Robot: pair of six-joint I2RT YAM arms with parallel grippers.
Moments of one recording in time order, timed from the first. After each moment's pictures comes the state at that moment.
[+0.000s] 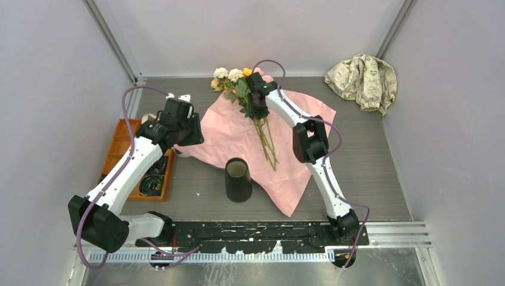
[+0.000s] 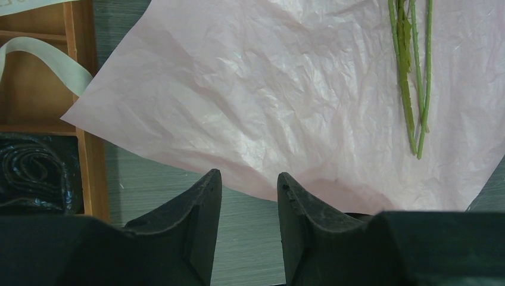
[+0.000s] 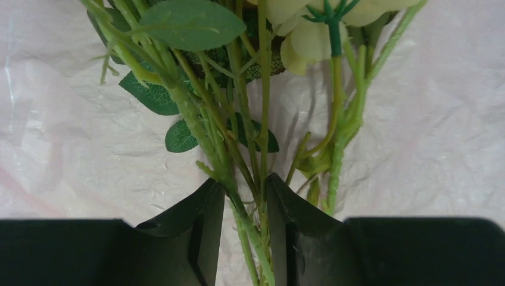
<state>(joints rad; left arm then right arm) -0.39 1.25 1.18 -0.79 -0.10 -0.44 0.52 2.55 2.38 -0.88 0.09 0.39</state>
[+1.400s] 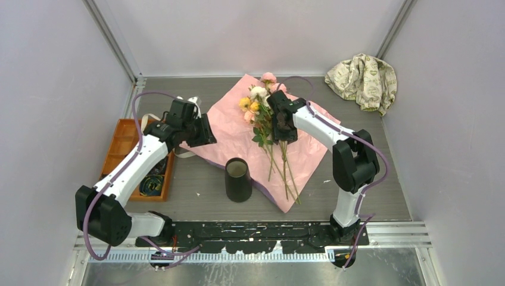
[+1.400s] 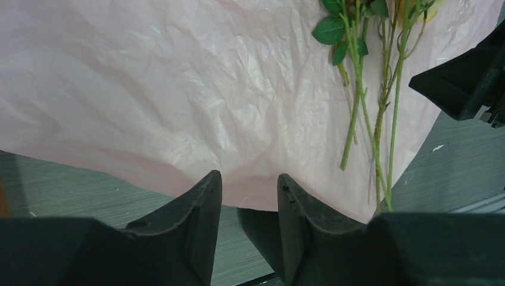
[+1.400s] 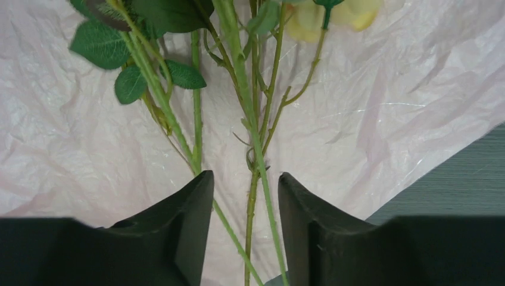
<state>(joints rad) -0.39 1.30 1.12 -0.66 0.10 -0.53 0.52 1.84 1.47 -0.87 0.16 0.44</state>
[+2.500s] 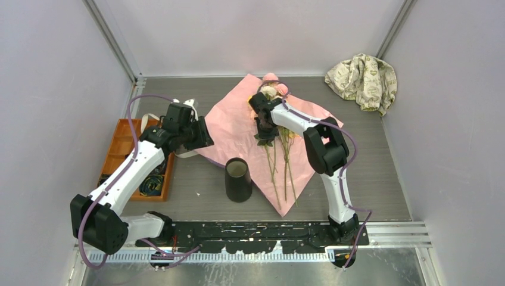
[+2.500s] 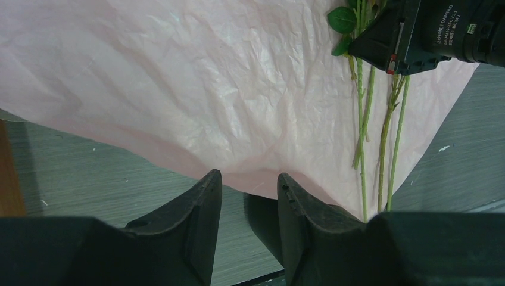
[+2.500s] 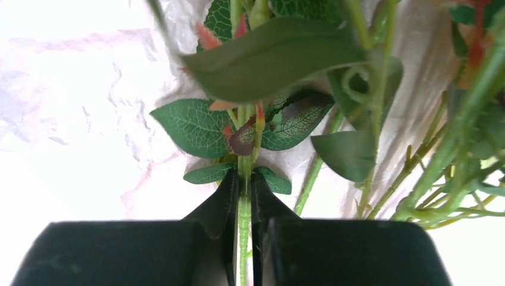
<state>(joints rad) -0.40 1.23 1.07 -0.66 0.07 -0.53 0.58 2.18 1.72 -0.82 0.11 0.41</state>
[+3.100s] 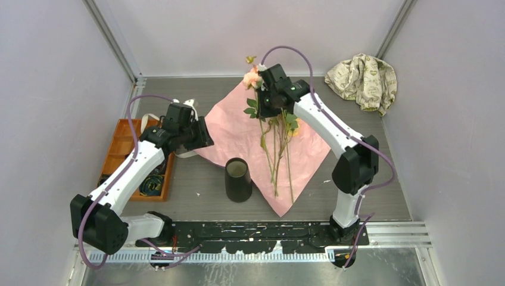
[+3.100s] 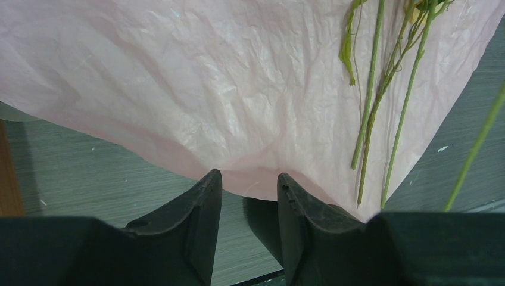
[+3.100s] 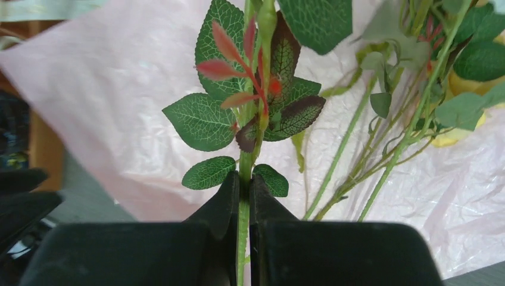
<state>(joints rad) -0.40 1.24 1.07 -0.66 0.07 -0.53 0.57 1.87 1.80 -0.85 -0.03 0.38</state>
